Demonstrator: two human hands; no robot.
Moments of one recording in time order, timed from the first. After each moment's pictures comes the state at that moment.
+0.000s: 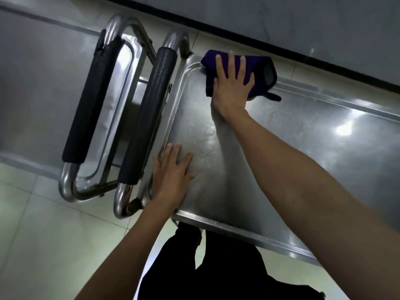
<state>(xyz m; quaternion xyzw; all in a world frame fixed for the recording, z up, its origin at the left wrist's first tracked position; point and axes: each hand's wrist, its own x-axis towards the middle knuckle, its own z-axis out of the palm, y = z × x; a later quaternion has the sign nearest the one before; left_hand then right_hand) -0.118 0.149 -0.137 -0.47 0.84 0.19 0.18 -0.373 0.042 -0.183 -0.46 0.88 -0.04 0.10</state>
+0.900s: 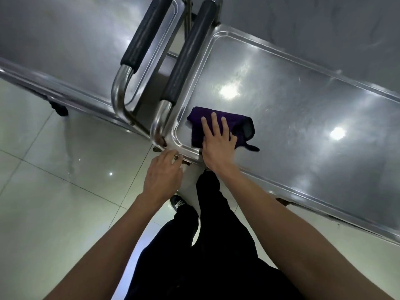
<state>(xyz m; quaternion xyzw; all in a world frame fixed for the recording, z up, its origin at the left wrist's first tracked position) 0.059 0.288 -0.125 -0.44 0.88 0.17 0.04 -0.131 0.295 -0.164 -0.55 0.82 0.00 0.14</state>
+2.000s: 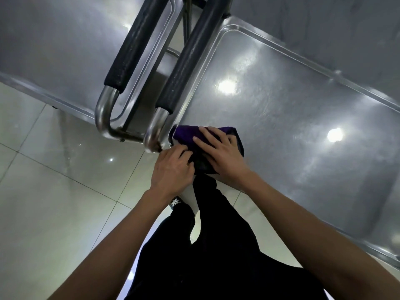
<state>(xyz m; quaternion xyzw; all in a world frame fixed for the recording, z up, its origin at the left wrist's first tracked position) -0.014 0.232 -0.126 -0.46 0.87 0.19 -0.06 -0.213 0.267 -0.171 -0.77 0.62 -0.09 0.12</state>
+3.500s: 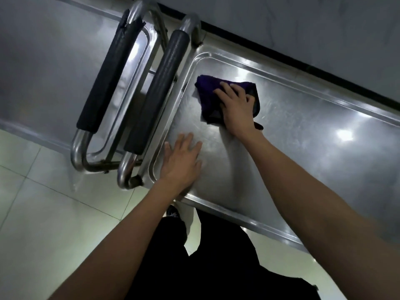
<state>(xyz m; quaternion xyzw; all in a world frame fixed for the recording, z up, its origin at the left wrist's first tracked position) -0.121 0.165 -0.134 -0.44 0.85 0.21 0.18 -0.347 0.127 -0.165 -0.60 0.78 -0.08 0.15</state>
